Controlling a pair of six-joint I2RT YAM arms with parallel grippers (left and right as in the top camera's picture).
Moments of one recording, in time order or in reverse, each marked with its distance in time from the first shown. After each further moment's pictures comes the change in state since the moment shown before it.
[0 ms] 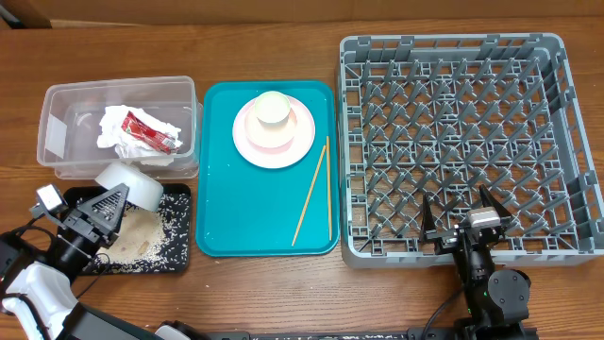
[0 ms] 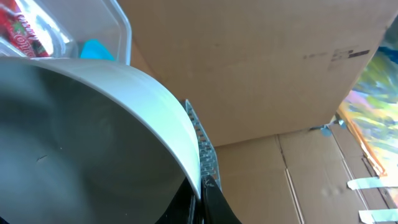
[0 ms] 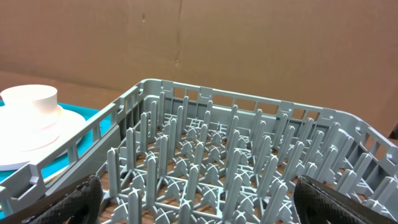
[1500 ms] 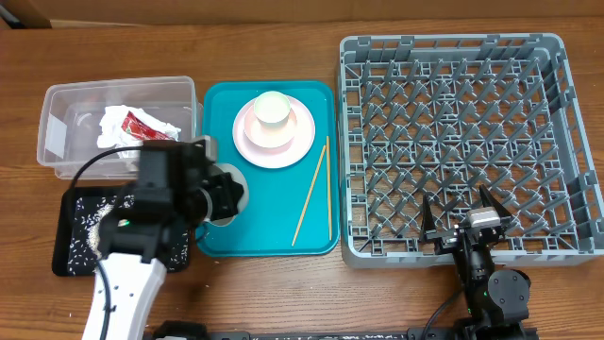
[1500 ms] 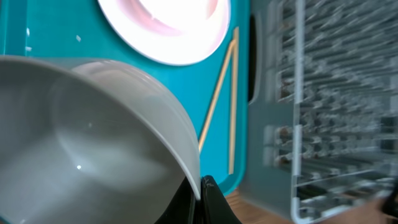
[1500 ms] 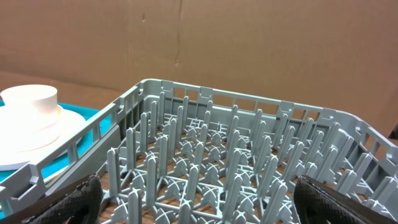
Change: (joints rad) left arm -1.144 -0.292 0.204 -0.112 -1.145 -0.490; right arm 0.000 0.000 0.000 0.000 0.000 0.000
